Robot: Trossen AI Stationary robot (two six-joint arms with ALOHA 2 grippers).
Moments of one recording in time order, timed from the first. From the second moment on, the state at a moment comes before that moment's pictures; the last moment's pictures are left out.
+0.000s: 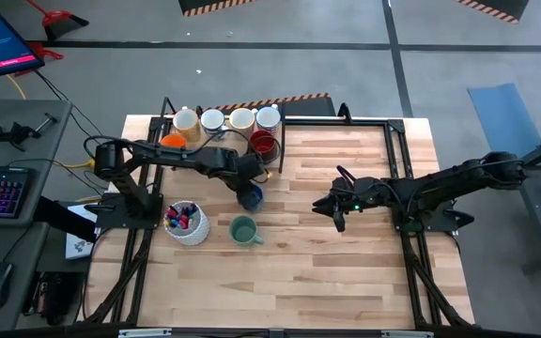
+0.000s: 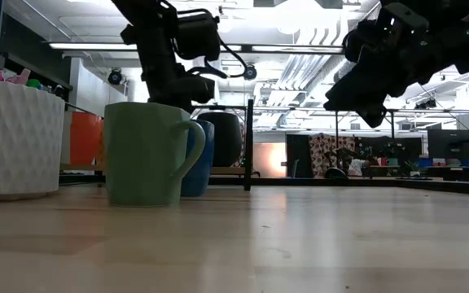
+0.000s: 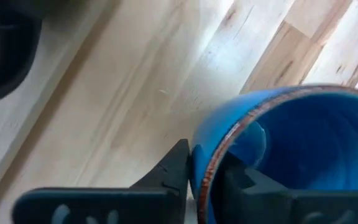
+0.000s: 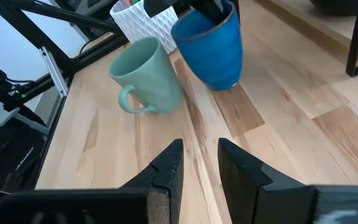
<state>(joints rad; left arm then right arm) 0.17 1.70 1.14 -0.69 -0.04 -0.36 0.07 1.09 0.36 0.32 0.02 0.50</state>
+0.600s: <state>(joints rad) 0.20 1.62 1.42 -1.20 -0.13 -0.29 0.07 1.09 0.36 0.27 0.07 0.50</state>
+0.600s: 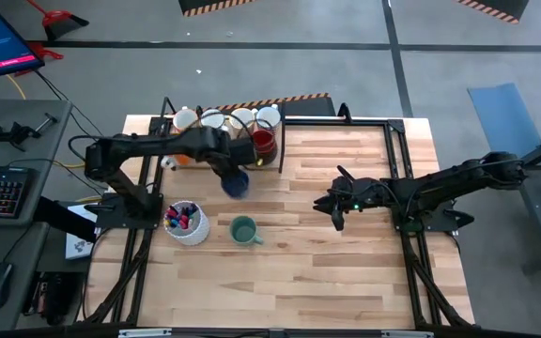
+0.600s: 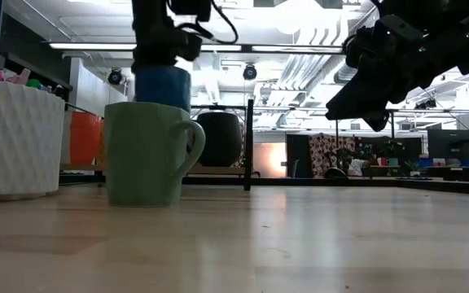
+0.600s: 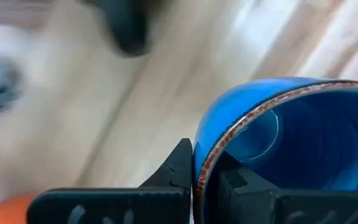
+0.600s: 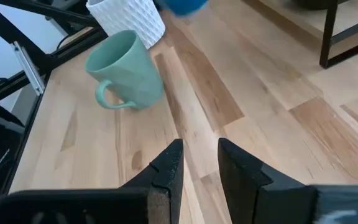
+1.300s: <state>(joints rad) 0.54 1.63 1.47 -1.27 -0.20 -0.11 0.07 1.09 0.36 0.28 0.05 0.53</state>
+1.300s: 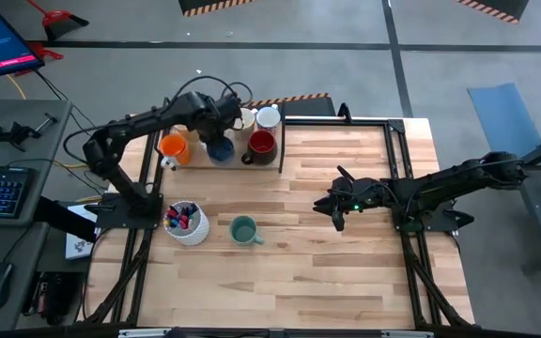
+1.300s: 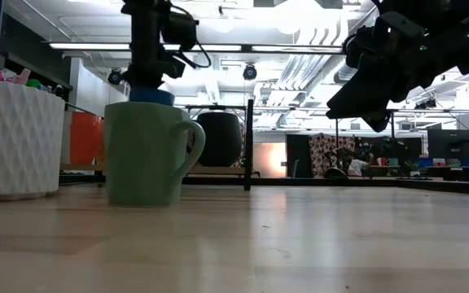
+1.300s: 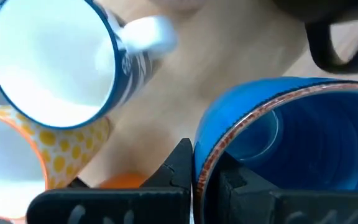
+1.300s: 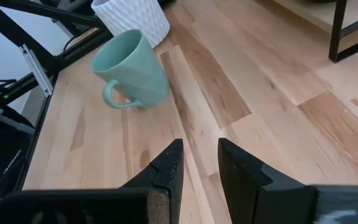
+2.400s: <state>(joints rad) 0.57 1.78 1.47 -1.12 -0.19 -0.07 0.07 1.09 0.36 0.28 0.05 0.57</state>
